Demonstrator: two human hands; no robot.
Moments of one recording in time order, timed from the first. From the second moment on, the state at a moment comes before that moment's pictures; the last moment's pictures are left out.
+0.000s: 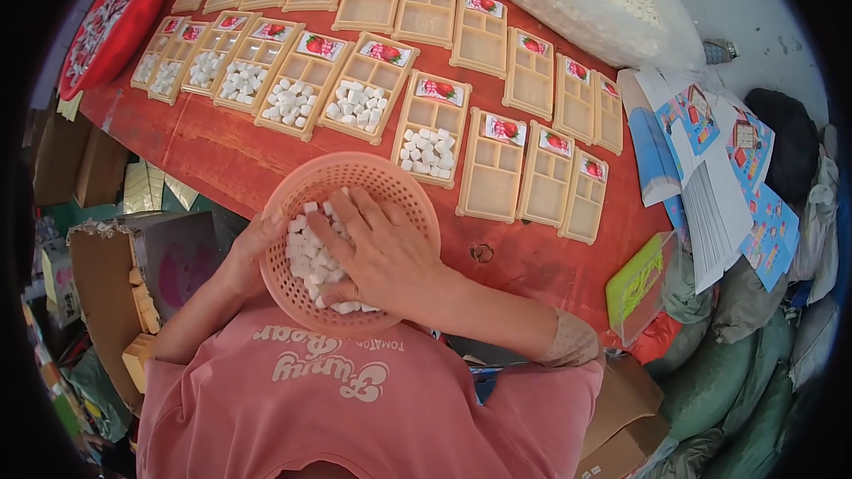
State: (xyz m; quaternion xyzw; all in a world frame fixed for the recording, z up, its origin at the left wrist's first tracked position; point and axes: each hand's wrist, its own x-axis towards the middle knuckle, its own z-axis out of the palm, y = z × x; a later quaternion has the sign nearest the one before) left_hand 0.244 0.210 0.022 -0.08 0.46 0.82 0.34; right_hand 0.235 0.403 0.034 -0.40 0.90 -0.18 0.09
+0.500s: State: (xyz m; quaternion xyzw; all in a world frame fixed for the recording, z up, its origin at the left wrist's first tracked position) left_hand 0.241 0.221 0.028 -0.12 0.43 0.83 0.34; right_hand 0.227 0.410 0.028 -0.46 0.85 -0.24 0.00
